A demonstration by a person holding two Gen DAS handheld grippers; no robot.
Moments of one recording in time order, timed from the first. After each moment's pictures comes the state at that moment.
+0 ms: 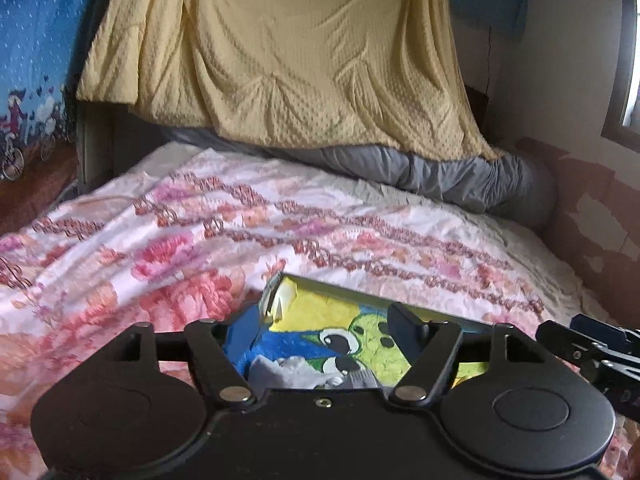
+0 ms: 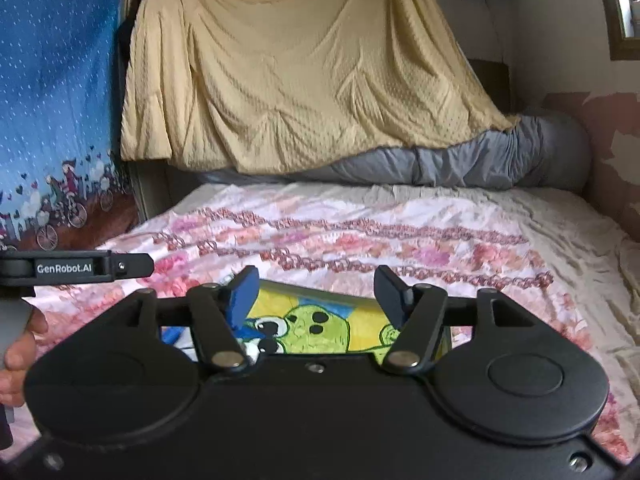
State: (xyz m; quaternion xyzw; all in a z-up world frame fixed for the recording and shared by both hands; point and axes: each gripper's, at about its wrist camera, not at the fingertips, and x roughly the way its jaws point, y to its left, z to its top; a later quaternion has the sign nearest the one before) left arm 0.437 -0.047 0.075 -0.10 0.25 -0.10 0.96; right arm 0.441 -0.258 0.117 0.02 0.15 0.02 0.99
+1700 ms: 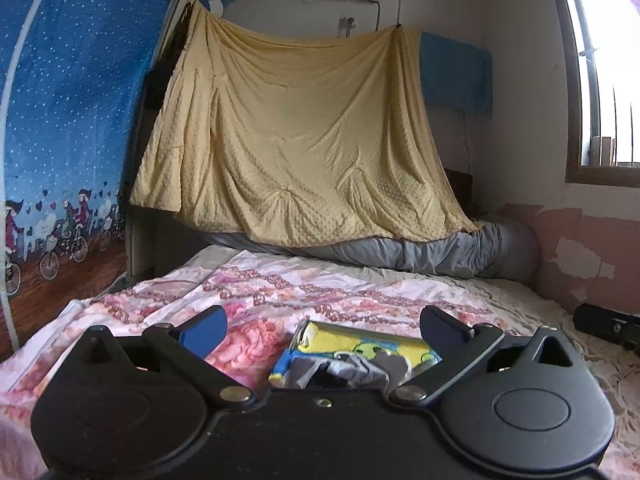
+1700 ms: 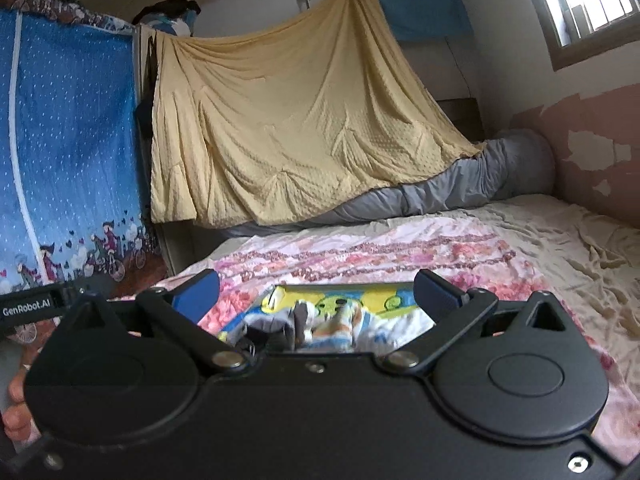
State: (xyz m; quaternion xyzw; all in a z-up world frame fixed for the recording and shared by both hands) left arm 0.180 -0.030 0.109 -0.06 0.09 -0.06 0.99; right arm 0.268 -0.262 0.121 0.08 0.05 0.02 0.99
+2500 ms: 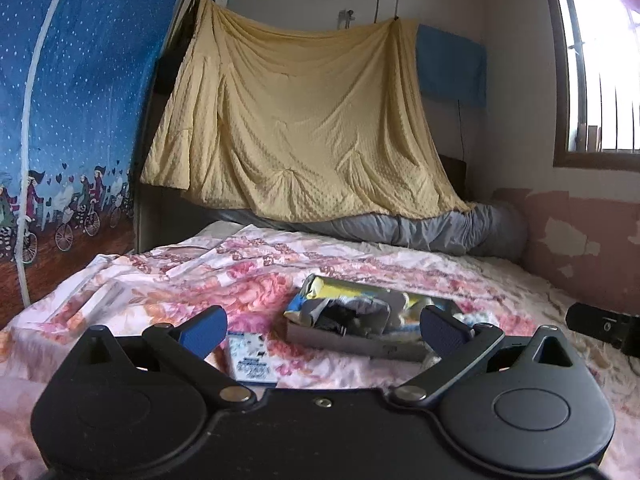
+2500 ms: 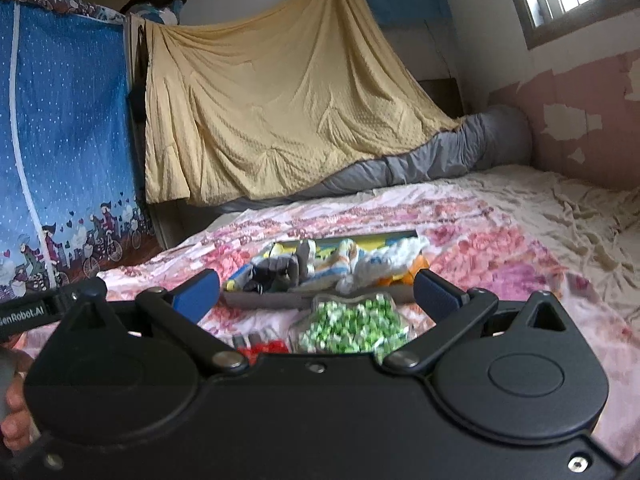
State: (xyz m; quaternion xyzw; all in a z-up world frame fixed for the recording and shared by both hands) left arm 0.092 -0.008 0.055 -0.06 0.10 -0.06 0.99; right arm 0.238 -0.256 0.091 0.10 0.07 0.00 0.99
